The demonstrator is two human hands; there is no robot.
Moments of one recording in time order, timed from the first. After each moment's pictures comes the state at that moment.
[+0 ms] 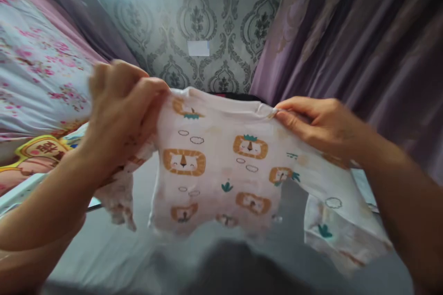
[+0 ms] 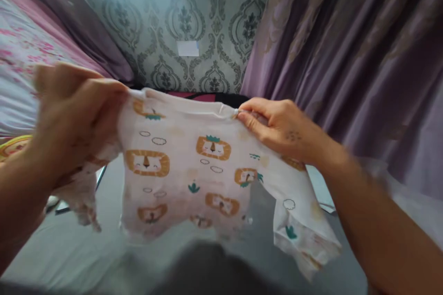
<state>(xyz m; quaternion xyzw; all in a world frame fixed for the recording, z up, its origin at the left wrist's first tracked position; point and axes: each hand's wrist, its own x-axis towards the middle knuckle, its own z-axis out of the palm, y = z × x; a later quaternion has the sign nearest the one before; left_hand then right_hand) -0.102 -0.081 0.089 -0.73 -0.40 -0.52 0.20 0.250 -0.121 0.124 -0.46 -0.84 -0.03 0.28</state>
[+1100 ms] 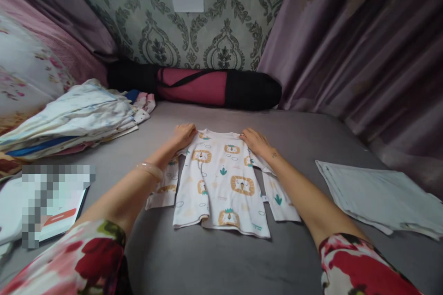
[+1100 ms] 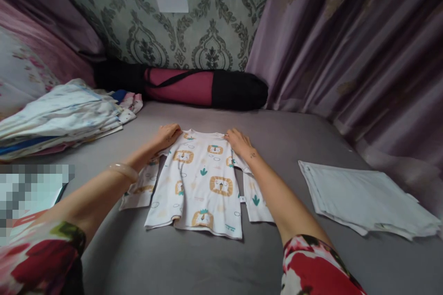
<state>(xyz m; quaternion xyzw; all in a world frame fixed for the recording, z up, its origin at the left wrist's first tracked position) -0.067 0.150 -0.155 -0.84 -0.52 -0.15 -0.04 0.249 0.094 -0.125 -0.63 -0.77 0.07 0.03</state>
